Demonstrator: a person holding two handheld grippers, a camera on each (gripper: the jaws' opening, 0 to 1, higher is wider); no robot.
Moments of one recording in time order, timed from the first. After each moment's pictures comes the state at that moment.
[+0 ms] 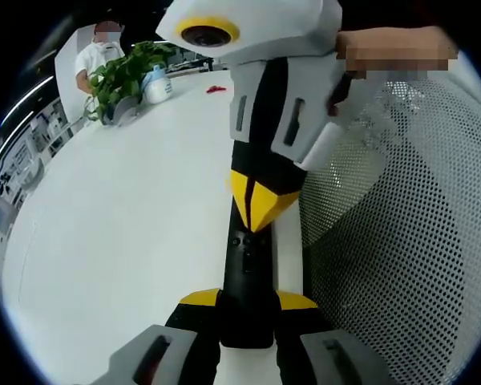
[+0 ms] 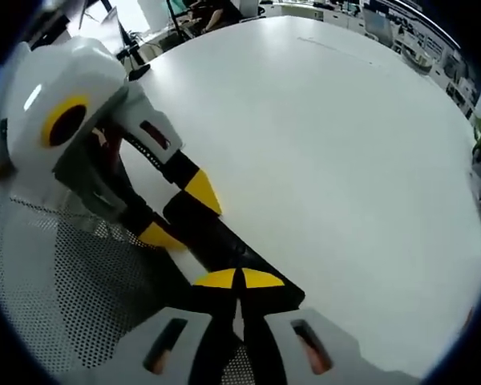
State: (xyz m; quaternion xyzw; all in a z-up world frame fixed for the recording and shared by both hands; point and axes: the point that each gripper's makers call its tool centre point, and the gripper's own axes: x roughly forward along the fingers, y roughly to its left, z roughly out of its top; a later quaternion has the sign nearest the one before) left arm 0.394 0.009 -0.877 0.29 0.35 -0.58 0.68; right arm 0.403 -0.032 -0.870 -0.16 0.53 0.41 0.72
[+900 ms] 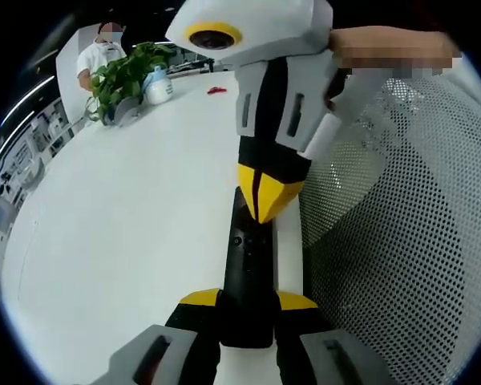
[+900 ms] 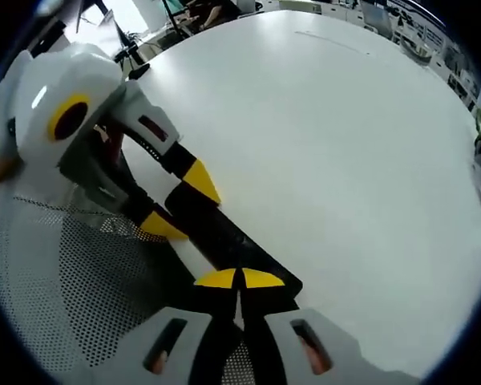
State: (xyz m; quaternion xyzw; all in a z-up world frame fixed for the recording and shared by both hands) left arm 0.394 0.009 -0.876 0.28 0.35 -0.58 0.68; right arm 0.396 -0.042 -0.869 -0.17 0.54 0.42 0.71
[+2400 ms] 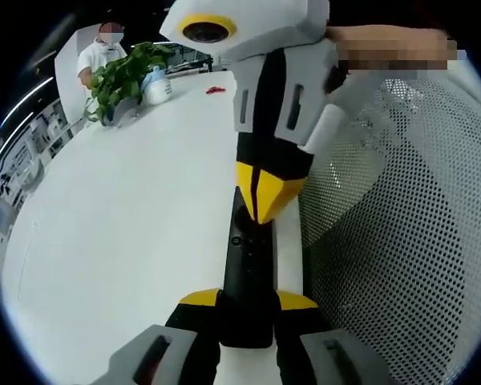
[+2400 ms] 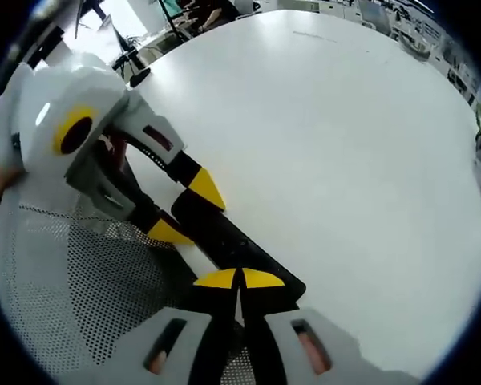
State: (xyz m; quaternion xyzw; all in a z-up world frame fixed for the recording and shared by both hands) left arm 0.394 0.010 -0.876 0.29 0.35 -0.58 0.68; right arm 0.400 -0.038 -0.861 -0.15 0.54 0.41 0.72
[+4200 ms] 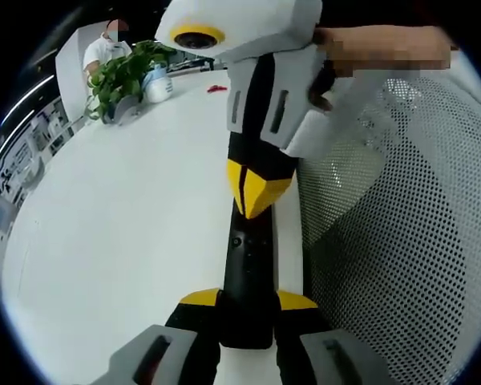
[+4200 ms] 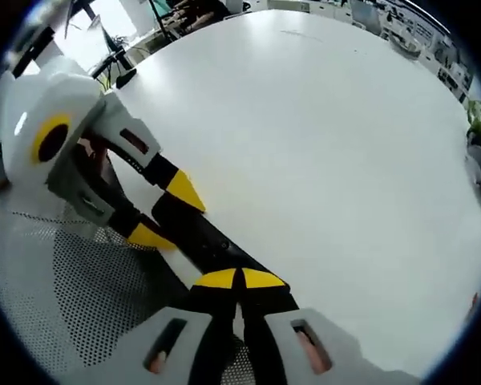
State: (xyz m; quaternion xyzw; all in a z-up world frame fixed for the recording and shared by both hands) left arm 0.394 0.009 -0.877 0.28 0.35 -0.57 0.68; right arm 0.409 -0.044 -0.869 -0.15 0.55 0.39 0.73
